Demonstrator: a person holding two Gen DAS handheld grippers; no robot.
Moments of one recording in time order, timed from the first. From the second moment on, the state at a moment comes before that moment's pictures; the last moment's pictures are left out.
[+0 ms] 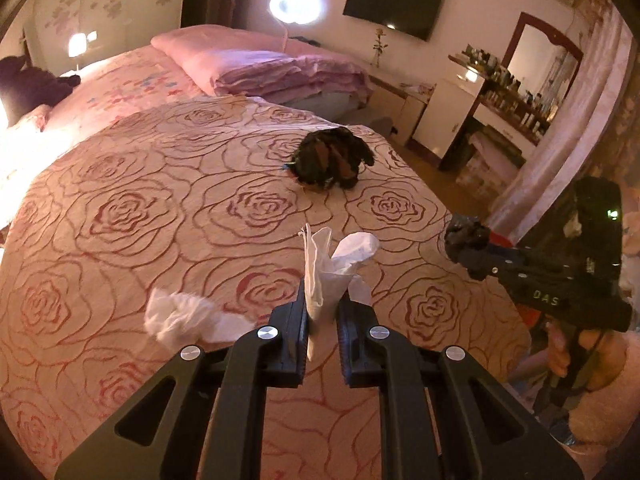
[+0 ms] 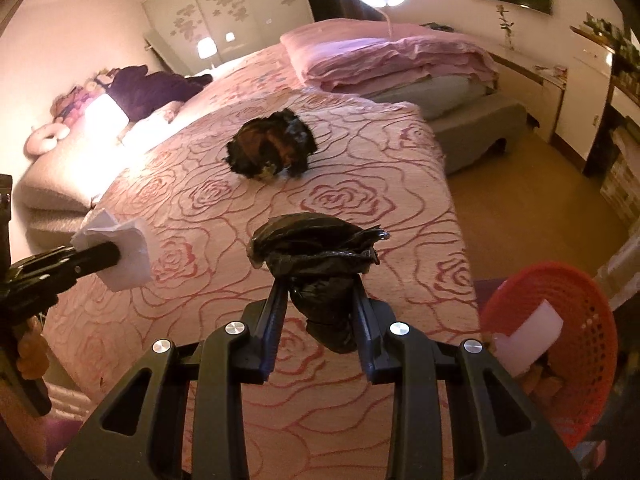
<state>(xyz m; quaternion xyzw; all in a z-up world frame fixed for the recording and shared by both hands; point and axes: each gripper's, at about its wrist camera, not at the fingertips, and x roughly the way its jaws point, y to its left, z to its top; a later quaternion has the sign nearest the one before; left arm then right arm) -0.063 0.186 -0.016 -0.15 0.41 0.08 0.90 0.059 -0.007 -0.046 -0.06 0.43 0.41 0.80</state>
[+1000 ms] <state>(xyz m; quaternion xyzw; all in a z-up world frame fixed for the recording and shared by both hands) 0.017 0.130 -0.020 -0.07 0.45 0.12 0.88 0.107 -0.074 -0.028 0.00 0.41 0.31 0.86</state>
